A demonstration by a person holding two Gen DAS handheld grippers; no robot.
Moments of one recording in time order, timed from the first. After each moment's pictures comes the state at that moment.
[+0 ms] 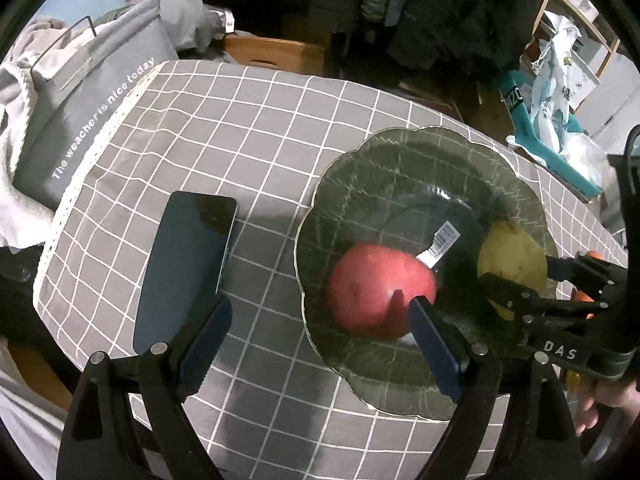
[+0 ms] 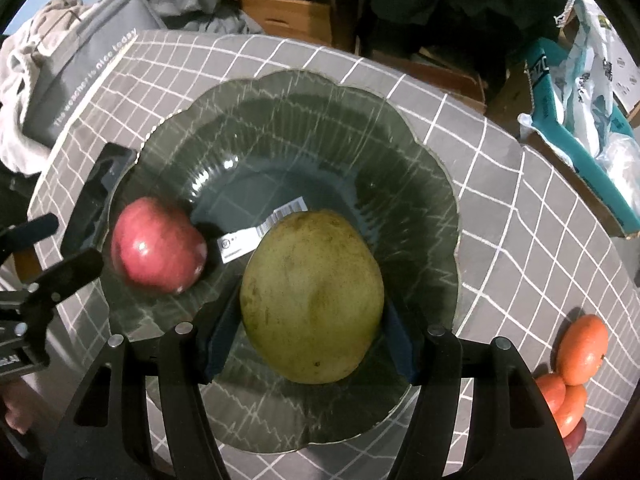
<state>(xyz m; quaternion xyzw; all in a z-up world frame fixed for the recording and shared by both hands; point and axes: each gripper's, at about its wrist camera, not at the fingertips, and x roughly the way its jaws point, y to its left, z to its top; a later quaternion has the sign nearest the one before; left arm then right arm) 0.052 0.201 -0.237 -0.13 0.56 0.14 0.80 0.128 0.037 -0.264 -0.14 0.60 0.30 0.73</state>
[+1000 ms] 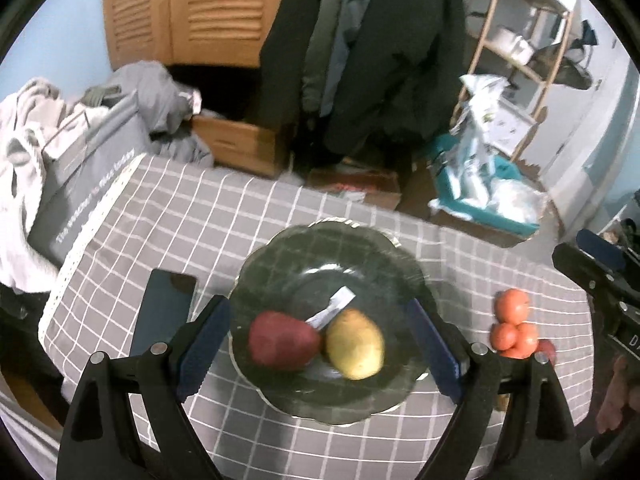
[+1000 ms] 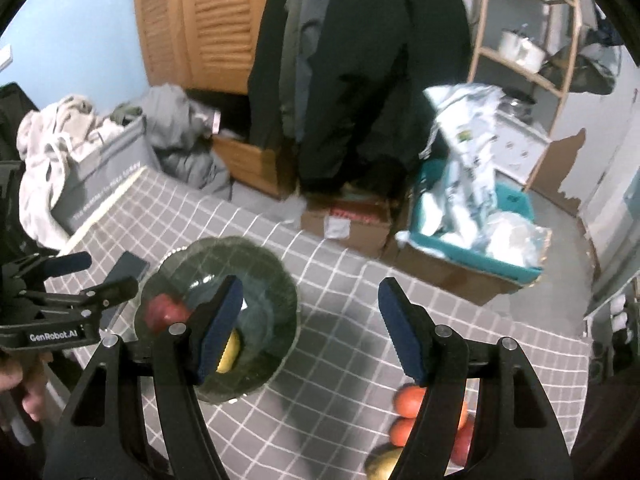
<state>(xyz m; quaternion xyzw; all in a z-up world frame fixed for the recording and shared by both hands) 0.041 0.147 -0.125 -0.13 0.45 0.08 0.88 0.085 -0.066 -0.084 -0.11 0.39 0.25 0.88</state>
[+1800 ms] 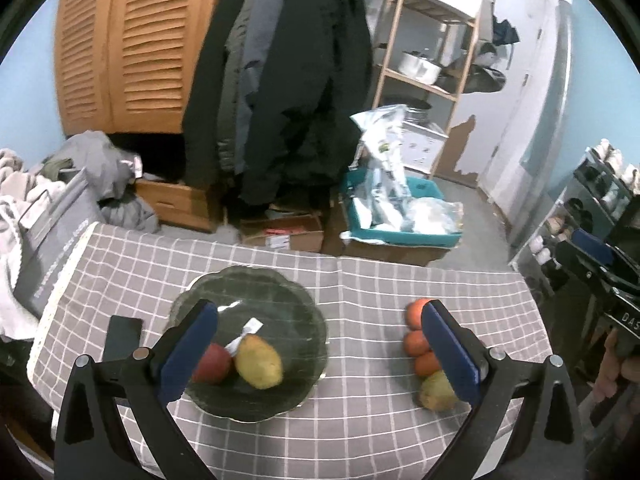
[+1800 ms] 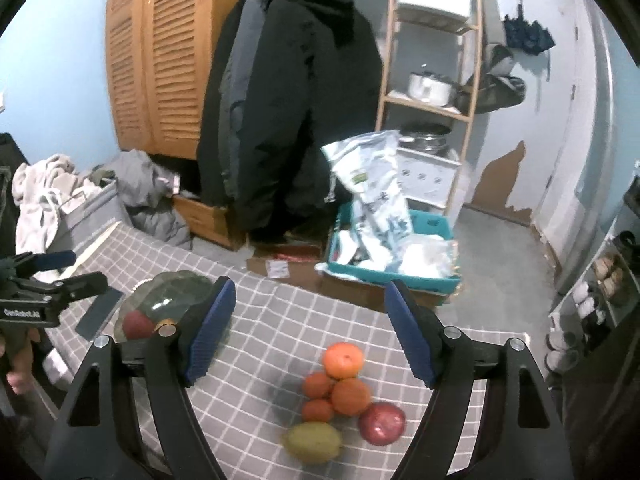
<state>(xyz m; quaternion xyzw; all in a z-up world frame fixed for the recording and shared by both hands) 0.012 0.056 -0.051 -0.10 0.37 -0.01 0.92 0.031 -0.210 -0.018 -0.07 0.30 0.18 0.94</state>
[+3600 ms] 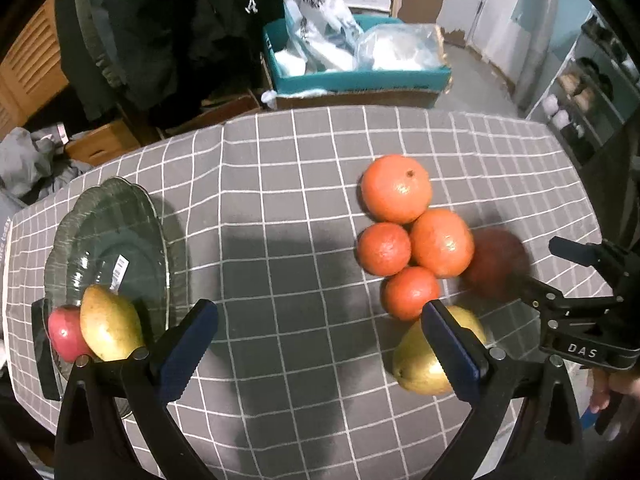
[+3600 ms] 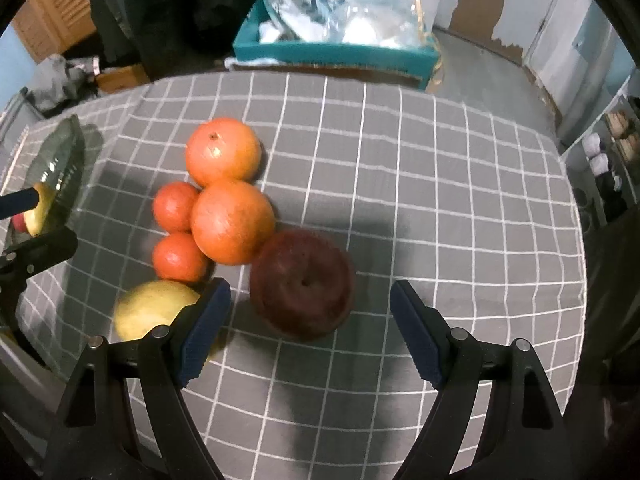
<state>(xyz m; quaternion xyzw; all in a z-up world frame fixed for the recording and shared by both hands) 0.098 -0.106 -0.216 0.02 0.56 -0.05 0.82 0.092 -0.309 -0.249 -0.04 0.57 0.11 0.81</state>
